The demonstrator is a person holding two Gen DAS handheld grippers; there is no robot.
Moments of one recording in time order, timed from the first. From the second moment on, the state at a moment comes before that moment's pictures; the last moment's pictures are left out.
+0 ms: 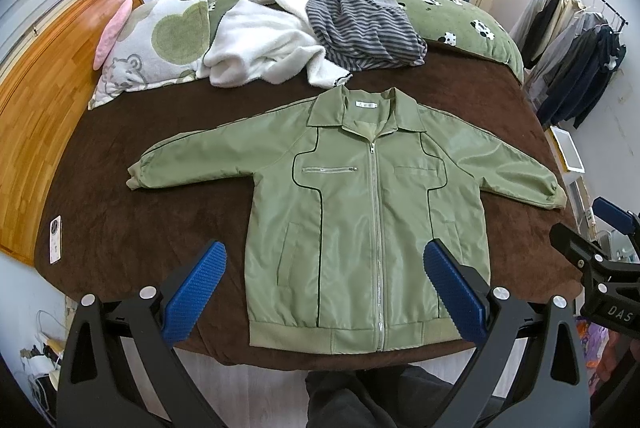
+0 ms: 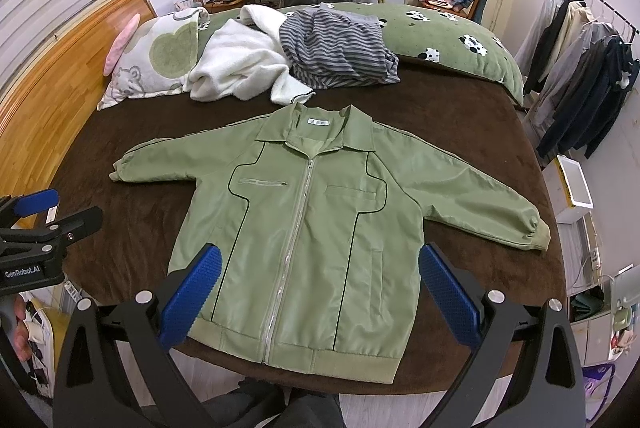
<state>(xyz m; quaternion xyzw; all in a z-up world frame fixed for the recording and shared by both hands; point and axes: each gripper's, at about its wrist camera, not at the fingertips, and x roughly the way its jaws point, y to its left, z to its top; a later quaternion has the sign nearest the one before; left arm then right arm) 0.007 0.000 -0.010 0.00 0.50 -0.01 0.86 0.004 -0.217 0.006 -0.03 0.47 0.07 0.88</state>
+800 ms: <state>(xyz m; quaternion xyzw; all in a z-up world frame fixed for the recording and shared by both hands) 0.018 0.002 -0.008 0.00 0.51 0.00 0.86 0.003 -0.216 0.003 -0.03 0.47 0.07 0.88</state>
